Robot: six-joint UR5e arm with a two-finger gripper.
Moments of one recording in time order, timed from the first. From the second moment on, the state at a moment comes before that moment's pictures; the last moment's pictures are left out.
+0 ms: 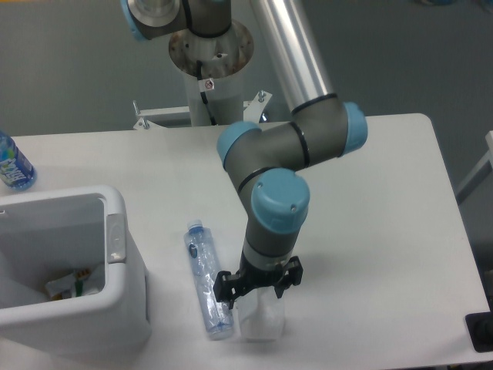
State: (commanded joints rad) arm 2.33 -2.19 -1.39 -1.00 1.44 0.20
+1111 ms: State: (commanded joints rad) arm 2.30 -2.23 -1.41 -0.92 1.56 0.26
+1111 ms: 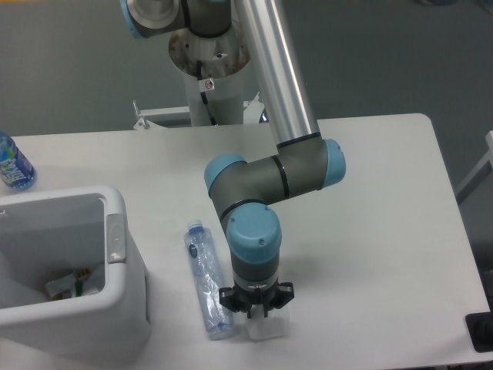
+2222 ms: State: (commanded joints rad) arm 2.35 -1.95 -1.16 -0.83 1.21 -0.18
